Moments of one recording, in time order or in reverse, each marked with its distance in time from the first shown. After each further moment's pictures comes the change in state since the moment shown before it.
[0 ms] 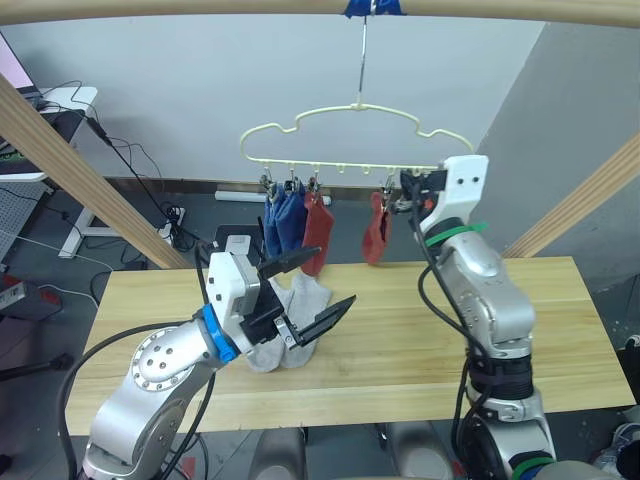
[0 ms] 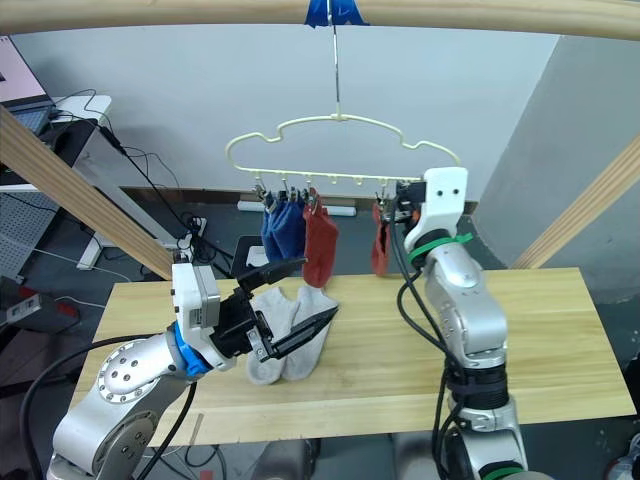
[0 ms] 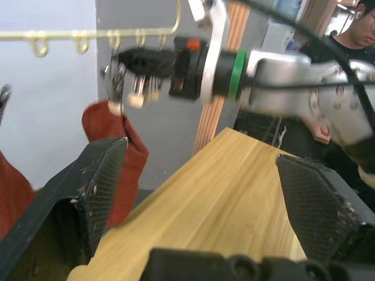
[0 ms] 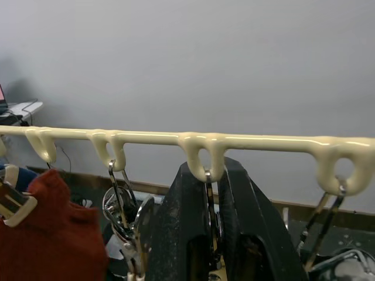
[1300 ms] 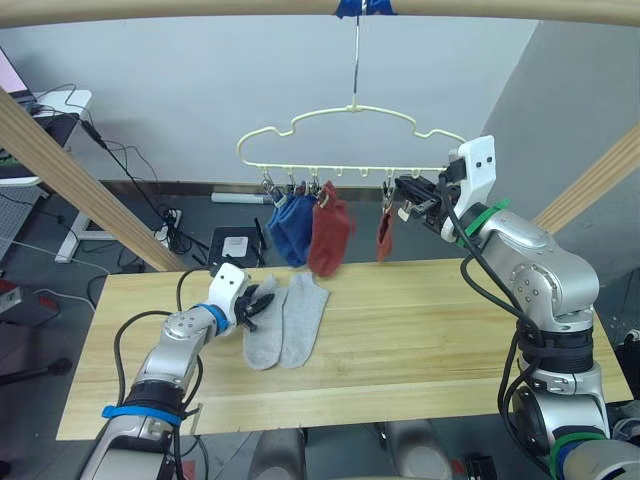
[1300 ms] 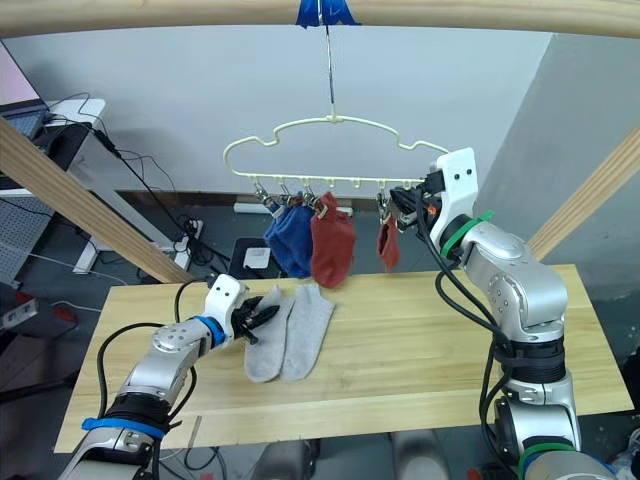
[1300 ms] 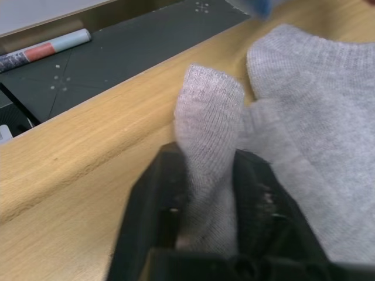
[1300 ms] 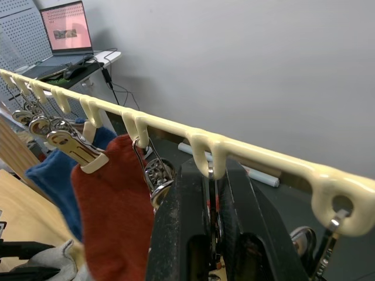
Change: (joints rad) left arm -0.357 -0.047 -0.034 1.191 0.439 -0.271 -0.021; right arm -0.077 -0.203 0.003 0.043 0.195 0.174 0.233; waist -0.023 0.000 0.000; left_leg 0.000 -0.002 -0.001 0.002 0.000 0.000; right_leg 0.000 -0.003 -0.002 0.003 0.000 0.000
